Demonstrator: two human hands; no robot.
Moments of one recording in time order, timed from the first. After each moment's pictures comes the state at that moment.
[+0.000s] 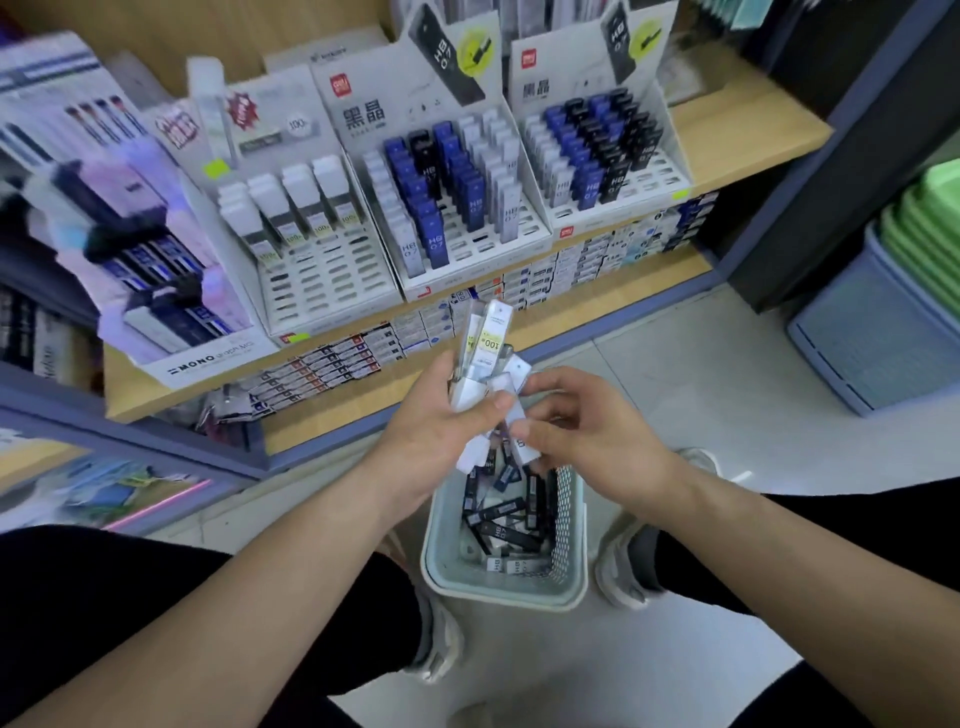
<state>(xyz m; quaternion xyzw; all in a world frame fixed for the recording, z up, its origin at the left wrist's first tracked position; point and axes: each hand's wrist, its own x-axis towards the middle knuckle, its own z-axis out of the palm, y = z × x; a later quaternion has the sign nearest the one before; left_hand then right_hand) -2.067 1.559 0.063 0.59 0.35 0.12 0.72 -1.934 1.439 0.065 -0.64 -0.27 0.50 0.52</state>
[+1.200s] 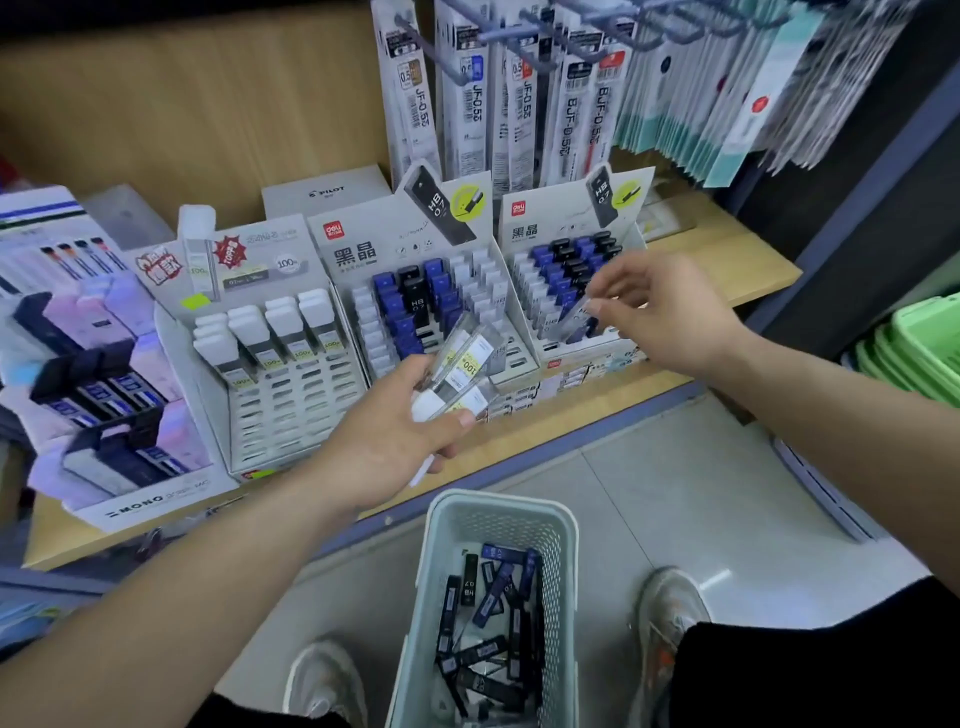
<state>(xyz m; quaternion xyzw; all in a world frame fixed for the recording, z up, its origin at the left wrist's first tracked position) -2.010 1.651 0.129 0.73 0.37 0.09 0.57 -1.748 1.549 0.144 -0.79 -0.46 0.15 0.37</state>
